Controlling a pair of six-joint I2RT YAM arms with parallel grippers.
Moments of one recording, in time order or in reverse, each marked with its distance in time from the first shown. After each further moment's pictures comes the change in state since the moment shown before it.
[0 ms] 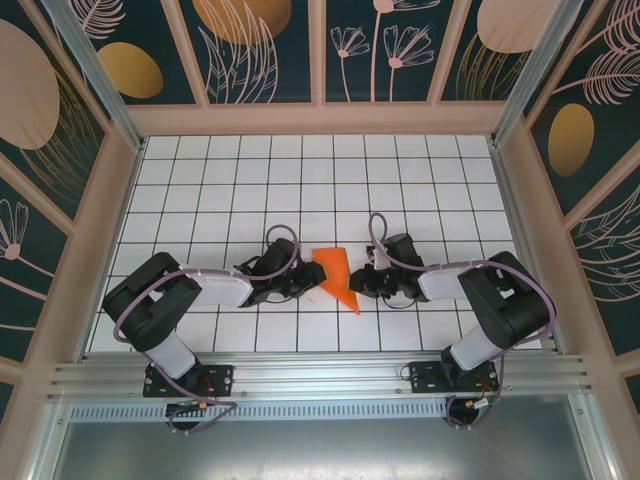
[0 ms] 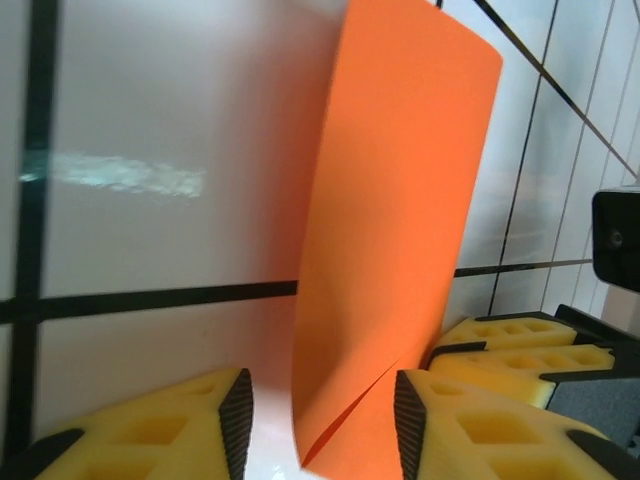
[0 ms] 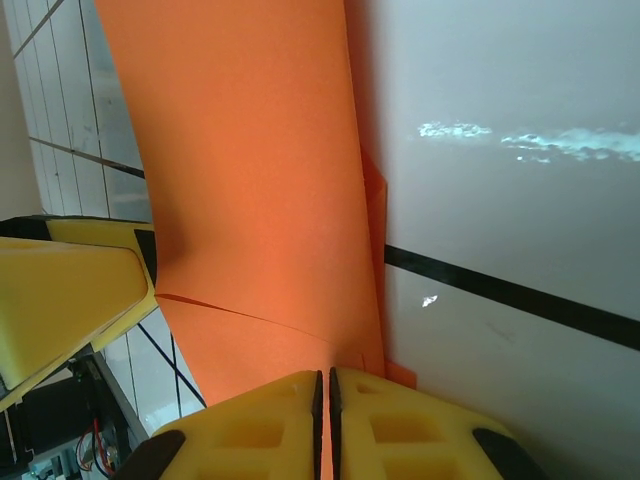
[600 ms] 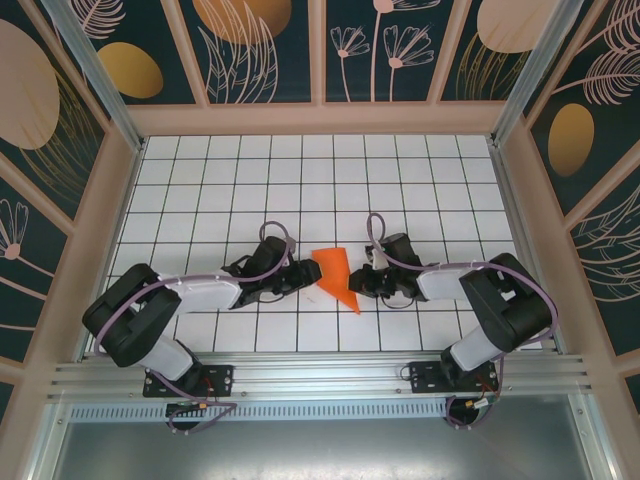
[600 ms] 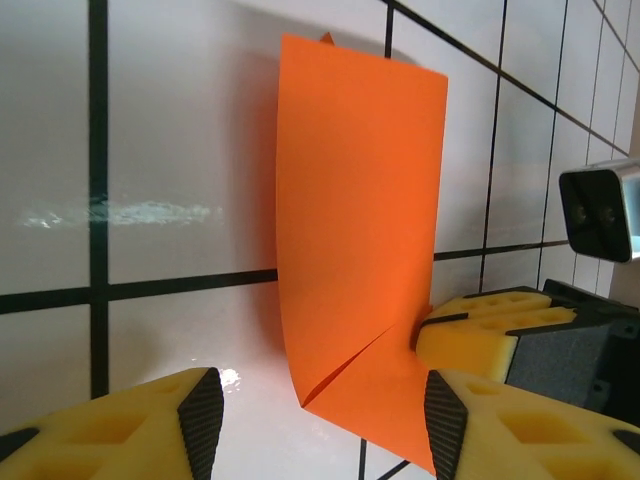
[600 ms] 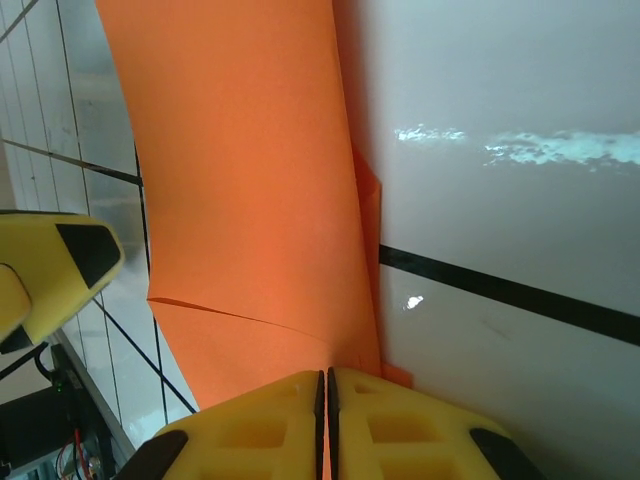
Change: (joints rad) left arm 0.030 -0.125 -0.037 -0.078 -0.009 0.121; right arm 0.021 -0.016 0.013 -0.044 0.048 -0.002
